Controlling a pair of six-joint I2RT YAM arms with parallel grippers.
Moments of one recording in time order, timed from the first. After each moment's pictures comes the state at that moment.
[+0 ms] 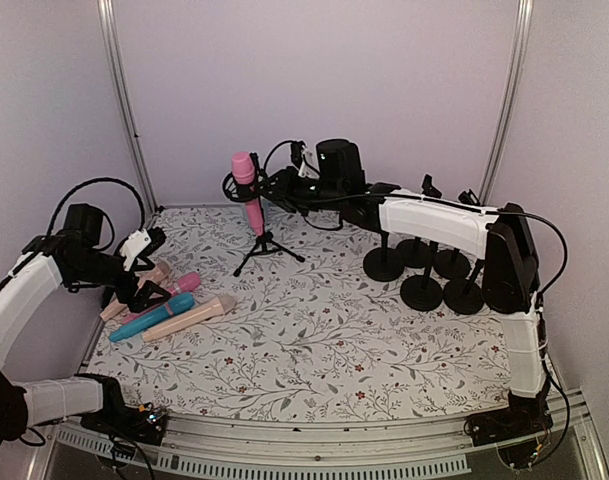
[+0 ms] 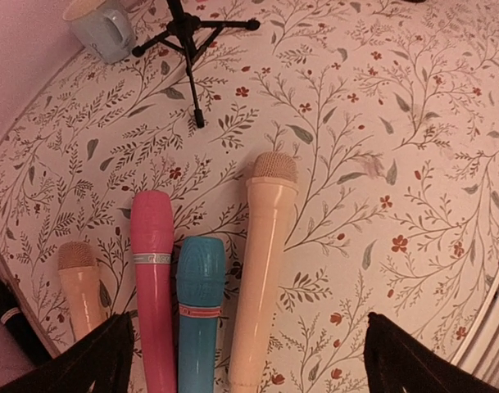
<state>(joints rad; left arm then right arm) 0.02 1.01 0.87 -0.83 0.51 0.77 0.82 2.18 1.95 0.06 -0.29 0.88</state>
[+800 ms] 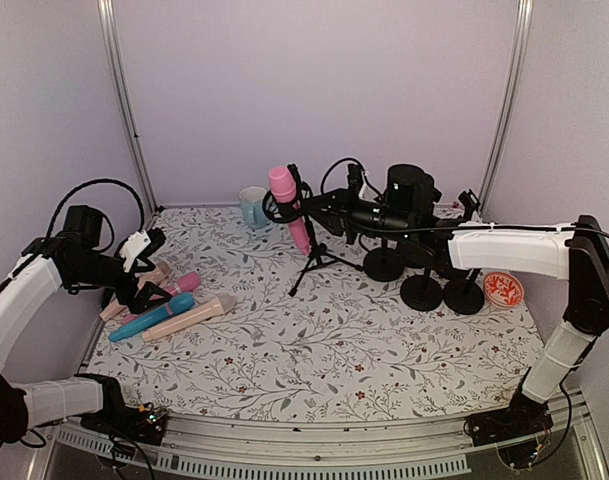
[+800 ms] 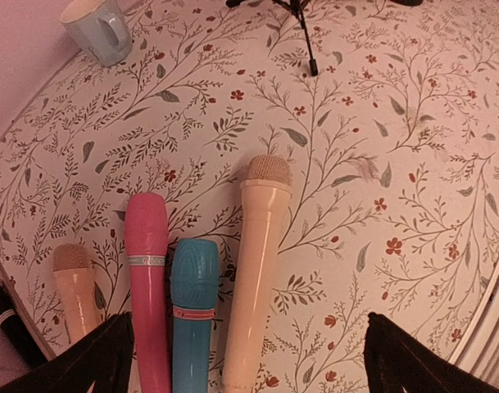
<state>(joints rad) 0.02 1.00 0.85 -0.83 0.52 0.77 0.79 1.70 1.23 0.42 -0.36 1.21</state>
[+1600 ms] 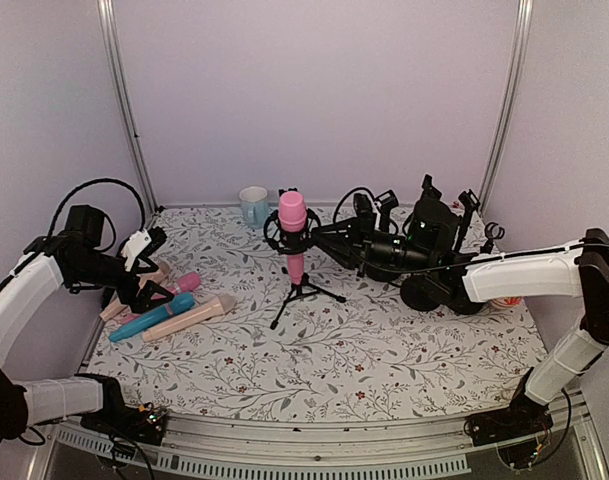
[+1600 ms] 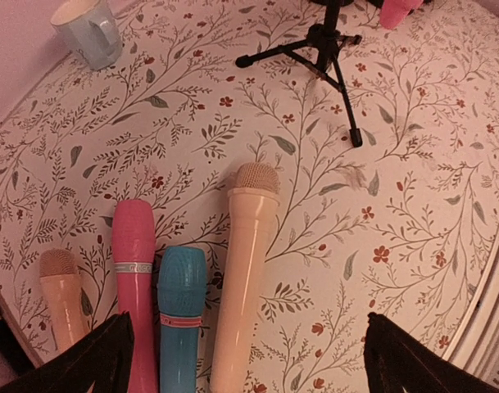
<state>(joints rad) 0.02 1.01 0.86 -0.83 0.57 0.74 0.82 1.60 0.94 0.76 -0.48 1.42</state>
